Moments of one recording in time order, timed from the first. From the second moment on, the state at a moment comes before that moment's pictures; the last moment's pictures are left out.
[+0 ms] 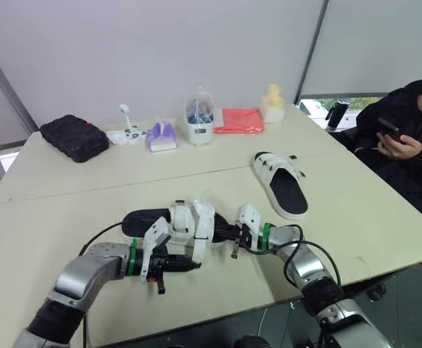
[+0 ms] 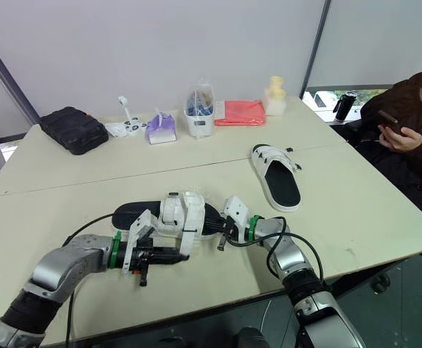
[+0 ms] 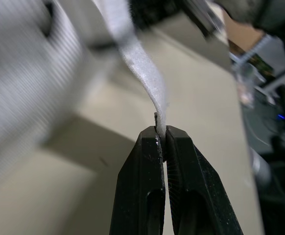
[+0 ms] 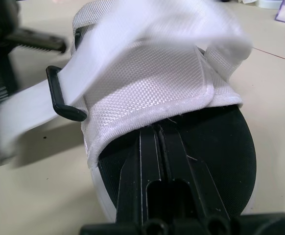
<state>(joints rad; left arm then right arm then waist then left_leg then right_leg) -0.23 0.64 -0.18 -0.16 -0.51 0.75 -1.09 -0.47 -0.27 0.24 0.45 0.10 -0.09 0.95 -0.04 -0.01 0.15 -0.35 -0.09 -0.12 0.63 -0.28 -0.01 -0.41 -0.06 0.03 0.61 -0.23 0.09</state>
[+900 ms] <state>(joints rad) -0.50 0.43 0.03 -0.04 -0.87 1.11 -0.82 -0.49 -0.27 0.25 0.48 0.10 -0.10 0.96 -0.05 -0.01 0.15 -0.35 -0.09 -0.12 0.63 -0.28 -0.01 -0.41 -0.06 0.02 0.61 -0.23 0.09</state>
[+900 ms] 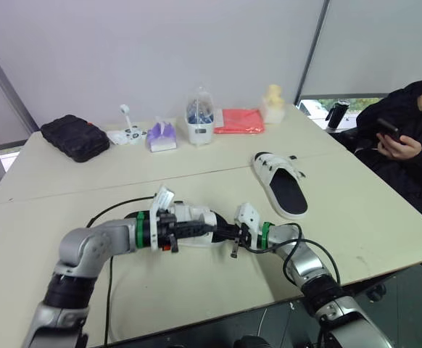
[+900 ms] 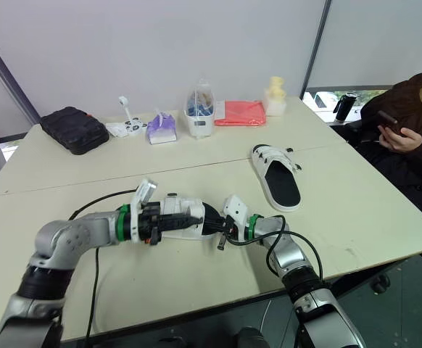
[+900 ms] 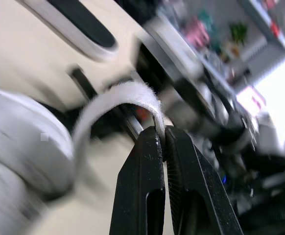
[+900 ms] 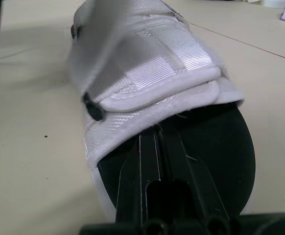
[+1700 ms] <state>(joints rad) -0.75 0.51 -0.03 0.17 -0.58 0.74 -0.89 -0.49 -0.27 0.25 0.47 0.10 -0.10 0.95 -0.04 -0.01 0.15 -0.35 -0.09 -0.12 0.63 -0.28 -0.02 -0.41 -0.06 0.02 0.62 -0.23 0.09</state>
